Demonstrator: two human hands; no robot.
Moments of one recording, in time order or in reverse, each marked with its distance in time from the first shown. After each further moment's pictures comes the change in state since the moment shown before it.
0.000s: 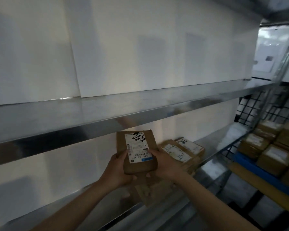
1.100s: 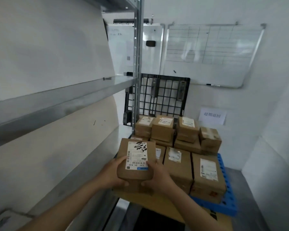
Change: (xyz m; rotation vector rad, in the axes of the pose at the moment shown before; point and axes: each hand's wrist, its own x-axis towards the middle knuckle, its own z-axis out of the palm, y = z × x) left_hand 0.338 0.341 0.397 0.042 -0.610 0.466; right_hand -0.122 0.443 -0.269 0.125 0.454 0.727
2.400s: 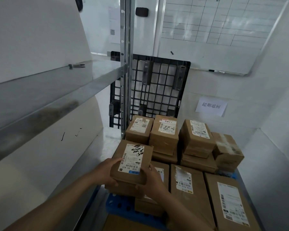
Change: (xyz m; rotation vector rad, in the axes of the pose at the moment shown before) left_hand 0.259 -0.096 -0.020 0.123 -0.253 0.016; right_hand 0.230 0.051 0.011 0.052 0.022 0.054
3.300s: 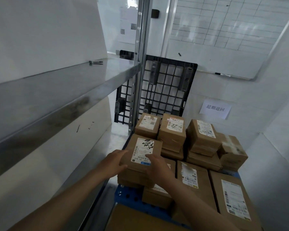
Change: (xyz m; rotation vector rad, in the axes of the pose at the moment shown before) left_hand -0.037 0.015 -0.006 -0.003 0.227 0.019; right_hand -0.005 -0.037 -0.010 -0.238 0.025 0.008
